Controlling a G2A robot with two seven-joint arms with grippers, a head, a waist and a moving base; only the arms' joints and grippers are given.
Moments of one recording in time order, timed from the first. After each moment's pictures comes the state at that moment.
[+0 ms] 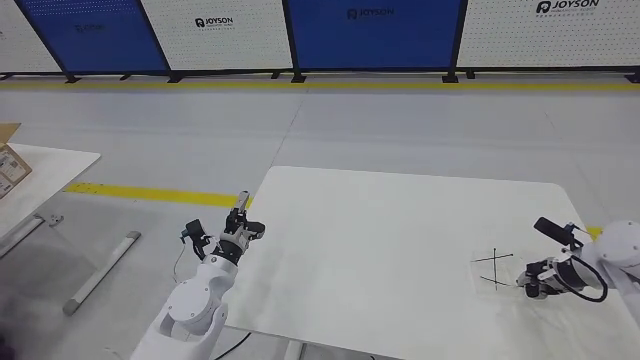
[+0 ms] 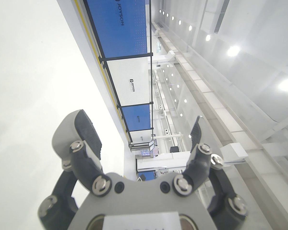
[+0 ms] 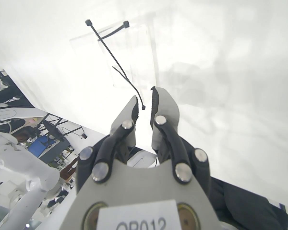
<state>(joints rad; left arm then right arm) 1.73 -1.15 -1.60 -1.80 -0.42 0.00 0.00 -0.81 -0.82 0.95 -1.21 -0.26 0.34 1.39</state>
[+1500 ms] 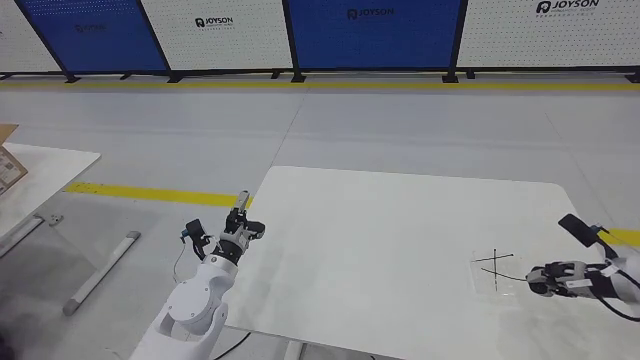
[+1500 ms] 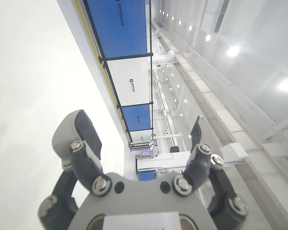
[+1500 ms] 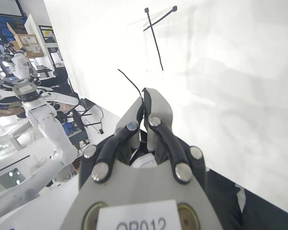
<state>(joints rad) 1.73 -1.15 -1.60 -1.80 -0.42 0.00 0.00 -1.04 -0.75 1.25 -1.42 -0.07 0.27 1.35</state>
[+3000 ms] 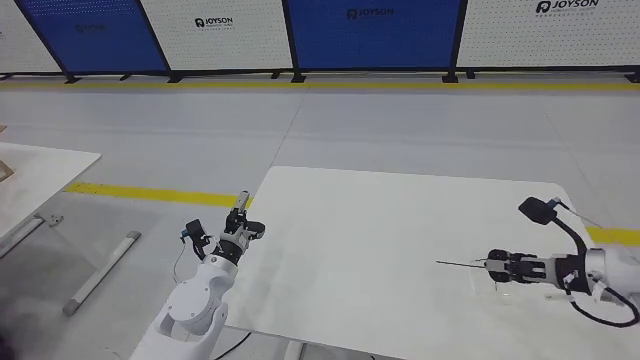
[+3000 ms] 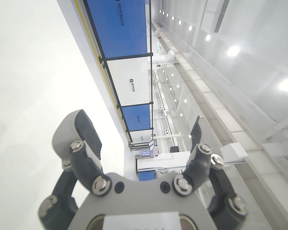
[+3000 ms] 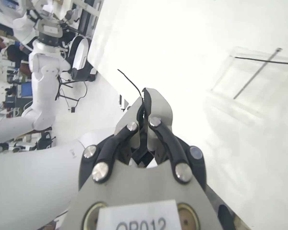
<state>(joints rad) 1.73 -1.15 -1.60 -1.80 -0.42 0.00 0.00 -1.10 -0.75 1.26 -1.74 0.06 -0.01 1.28</state>
